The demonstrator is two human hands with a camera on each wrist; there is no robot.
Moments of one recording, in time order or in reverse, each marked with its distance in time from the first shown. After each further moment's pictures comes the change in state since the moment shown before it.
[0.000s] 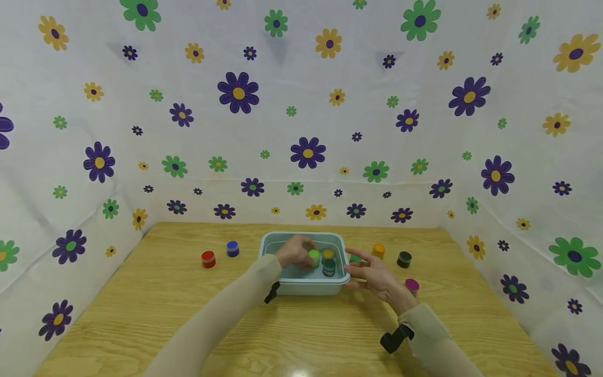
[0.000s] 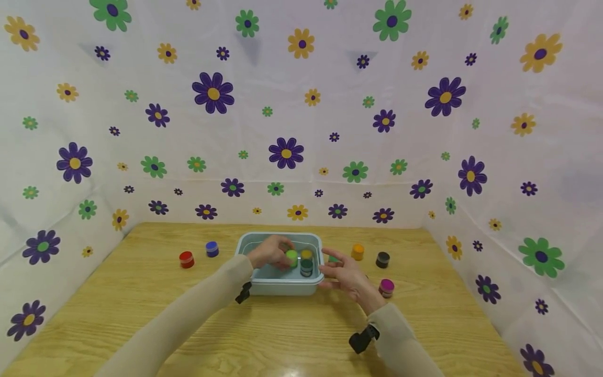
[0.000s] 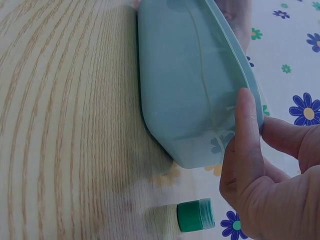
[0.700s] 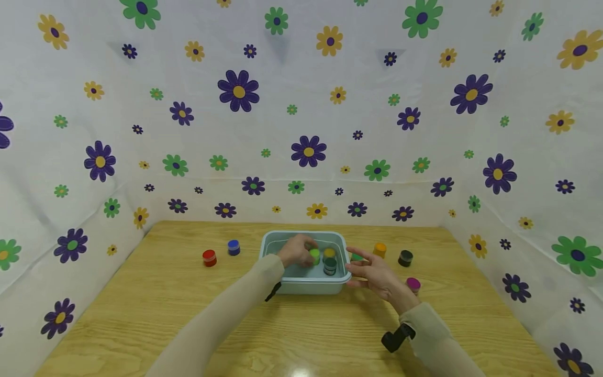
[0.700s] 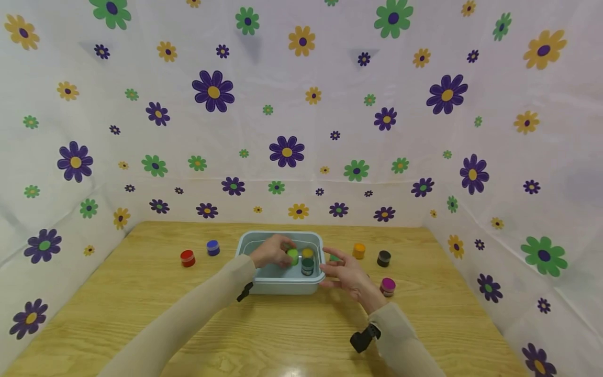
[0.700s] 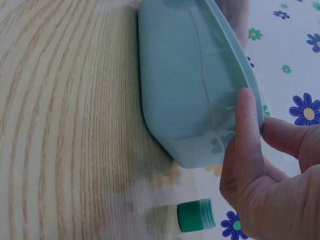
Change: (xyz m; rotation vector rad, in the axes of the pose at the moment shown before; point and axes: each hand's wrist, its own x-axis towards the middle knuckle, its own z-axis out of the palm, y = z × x) left_hand 0.005 0.000 0.002 0.143 0.034 -0.005; right_hand -0.001 -0.001 0.000 0.002 -0.014 0.009
